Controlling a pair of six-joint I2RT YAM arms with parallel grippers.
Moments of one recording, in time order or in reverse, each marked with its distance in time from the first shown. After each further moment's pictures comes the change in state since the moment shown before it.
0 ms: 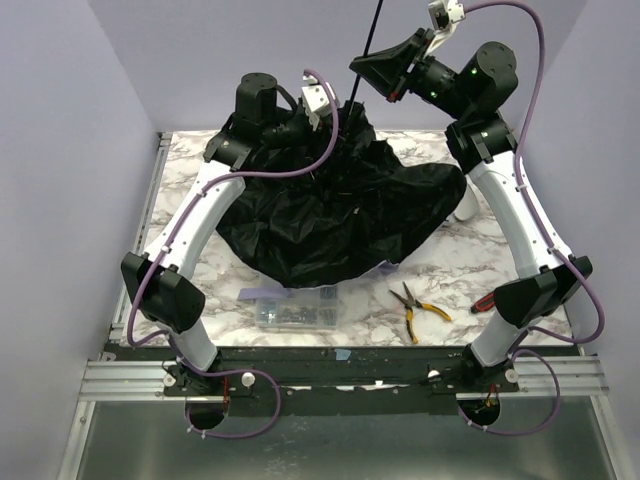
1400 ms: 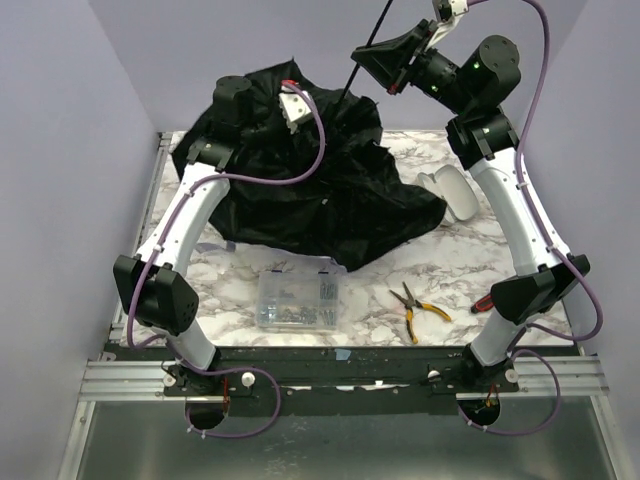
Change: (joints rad) left arm 0.158 -0.031 -0.137 0.107 0.014 0.218; right arm 0.003 0.027 0.074 -0.032 0.053 -0.033
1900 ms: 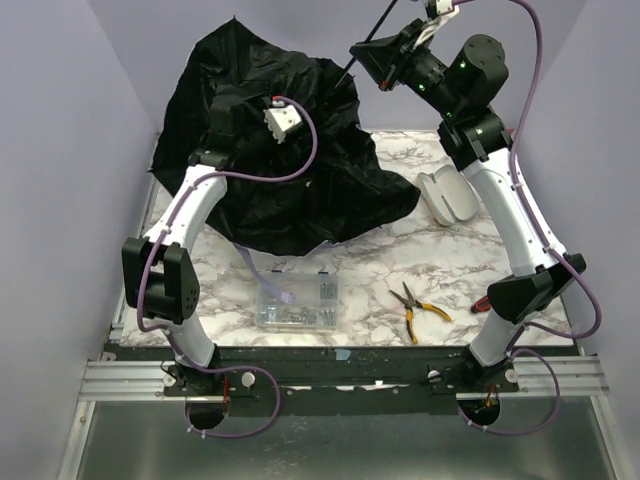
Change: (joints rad) left arm 0.036 0.079 -0.133 0.077 -0.232 0.029; right arm 0.045 0.010 0.036 -0.099 0.214 -0.105
